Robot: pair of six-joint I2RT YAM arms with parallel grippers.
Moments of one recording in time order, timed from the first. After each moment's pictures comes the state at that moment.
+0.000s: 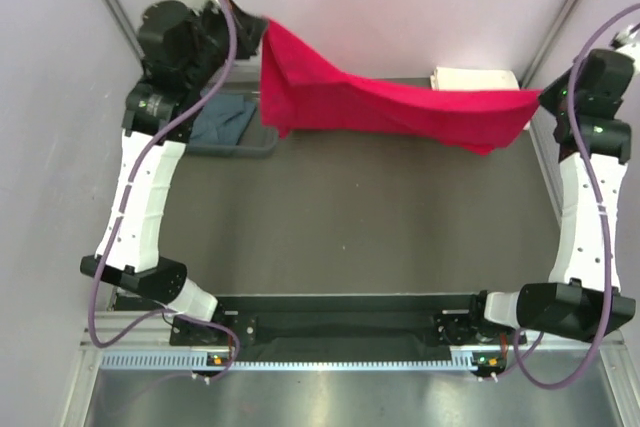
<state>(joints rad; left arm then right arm) -0.33 1.52 2.08 -0.54 0.10 -0.36 -0.23 1.29 1.56 -0.64 0.14 0.46</state>
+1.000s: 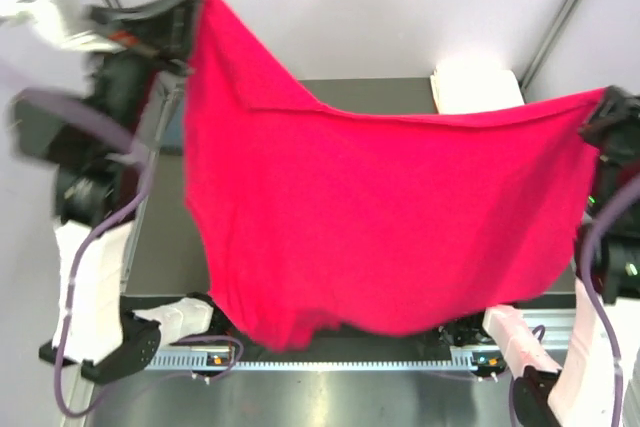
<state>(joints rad) -0.33 1.17 1.97 -0.14 0.18 -0.33 -0.11 0.81 1.60 -0.53 0.30 0.23</state>
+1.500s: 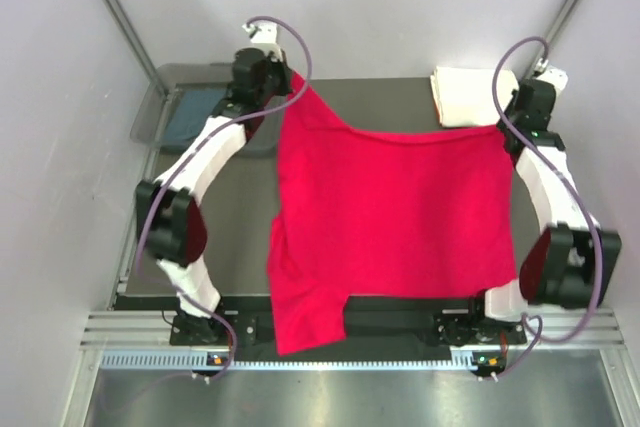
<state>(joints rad) -0.32 1.70 1.58 -0.02 0.00 -0.18 -0.12 1.36 1.20 -0.26 0.29 0.24</state>
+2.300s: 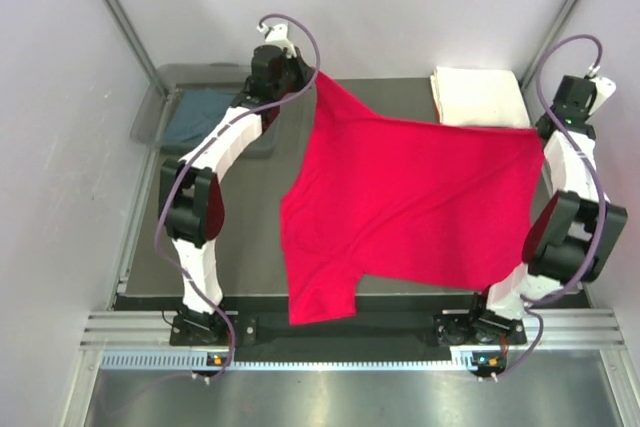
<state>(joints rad) -0.34 2.02 1.74 0.06 0.09 -0.38 -0.34 1.67 1.35 -0.28 0.32 0.30</state>
